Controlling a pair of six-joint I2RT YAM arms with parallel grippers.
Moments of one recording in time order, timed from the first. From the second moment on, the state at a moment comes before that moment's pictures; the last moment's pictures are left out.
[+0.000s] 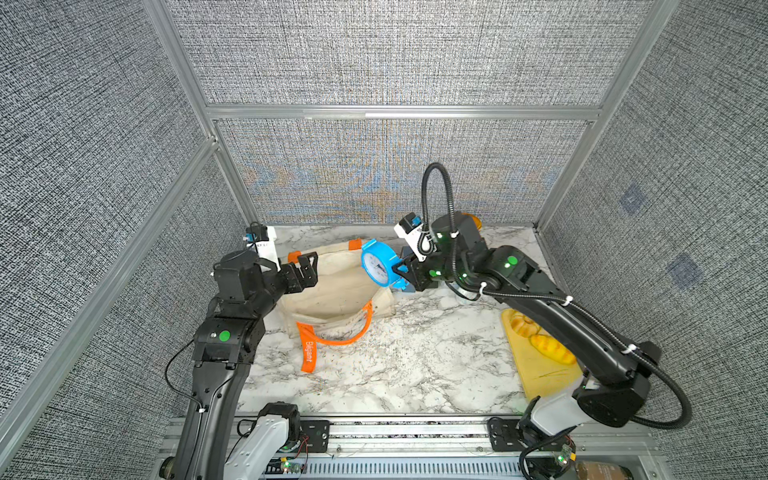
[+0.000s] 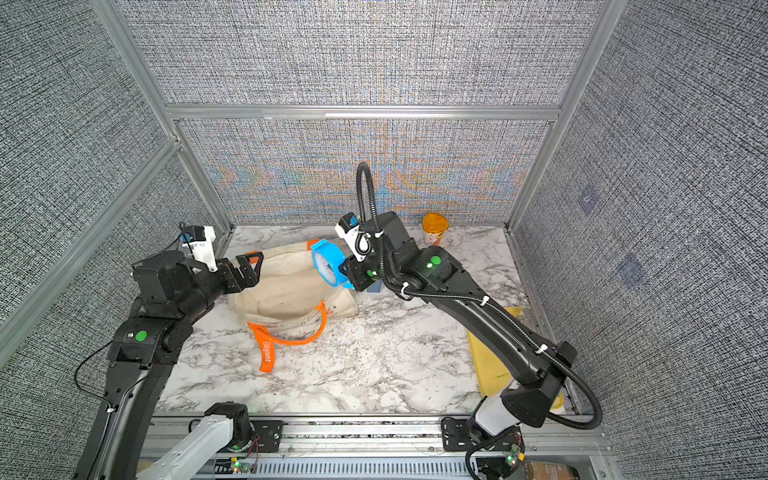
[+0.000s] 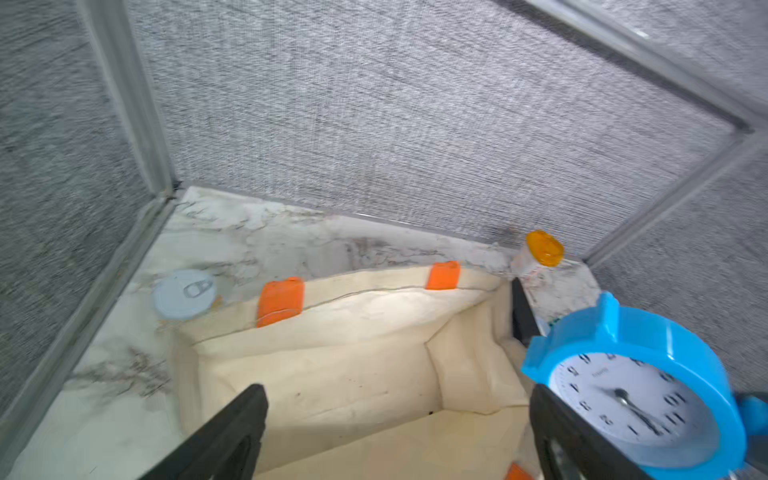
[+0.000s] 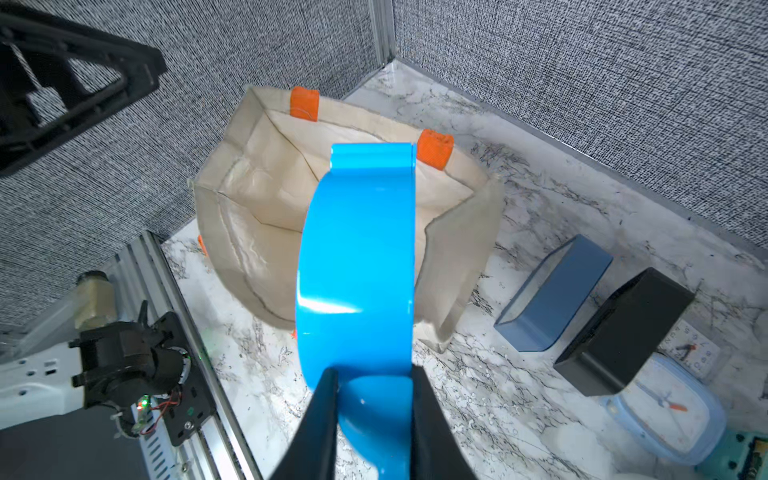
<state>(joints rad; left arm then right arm) -0.12 0.90 1.21 -0.64 0.24 -0.30 0.81 1.51 1.77 -0.83 -0.12 0.12</state>
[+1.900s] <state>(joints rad) -0.48 1.15 0.87 0.46 1.29 -0.96 0.51 1.38 1.63 -0.99 -1.08 0.22</state>
